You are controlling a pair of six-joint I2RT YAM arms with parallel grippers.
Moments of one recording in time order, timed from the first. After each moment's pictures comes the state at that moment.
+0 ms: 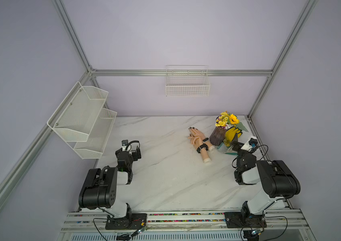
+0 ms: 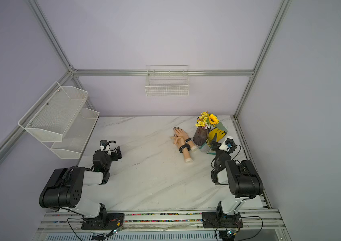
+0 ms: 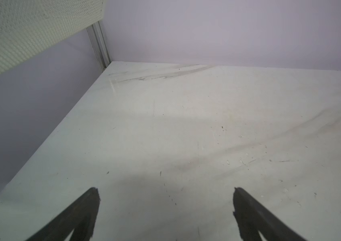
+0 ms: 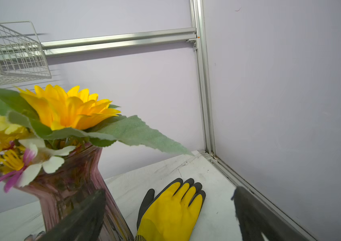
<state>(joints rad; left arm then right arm) 0.07 1.55 0.36 0.90 -0.12 -0.01 -0.02 1.66 0.32 1.58 0.28 0.10</state>
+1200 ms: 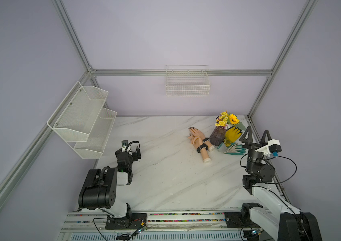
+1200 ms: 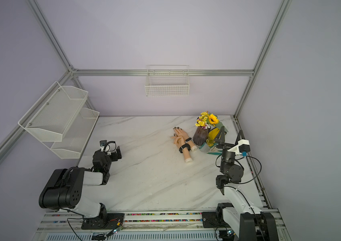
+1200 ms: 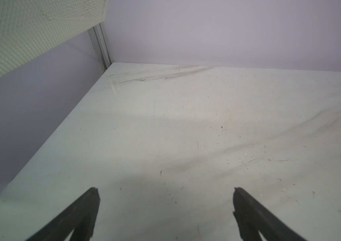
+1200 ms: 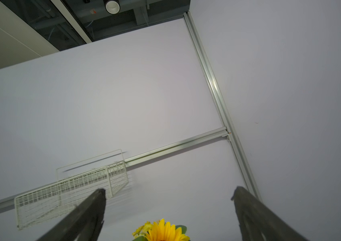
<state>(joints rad) 0.05 1.52 0.33 0.91 -0.14 -0.01 0.03 0.95 0.31 1.28 0.16 0.25</state>
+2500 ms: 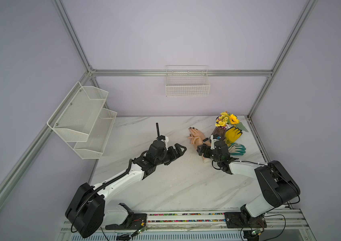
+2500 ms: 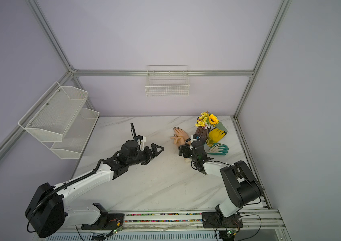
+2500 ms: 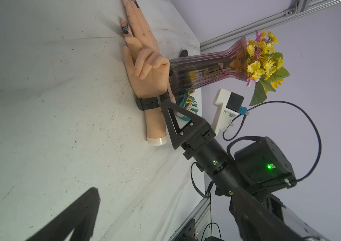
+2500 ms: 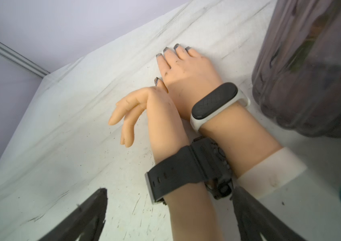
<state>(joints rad) -0.62 1.28 0.82 -0.04 0.24 -1.07 0.37 1.62 0.67 0.40 -0.05 0.52</state>
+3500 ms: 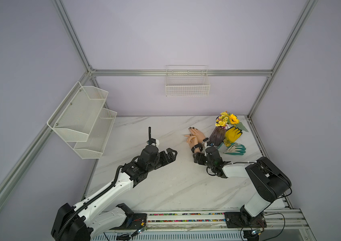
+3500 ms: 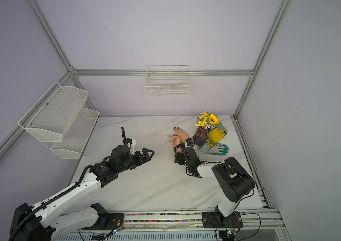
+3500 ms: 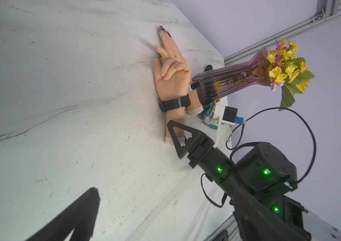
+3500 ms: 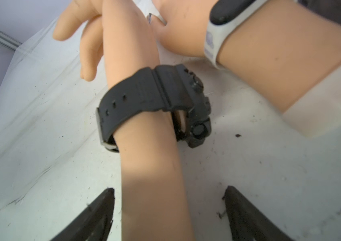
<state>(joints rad) -0.62 1.06 0.77 -0.28 0.05 -0.96 0.50 1.67 0.62 0.39 0.07 0.64</state>
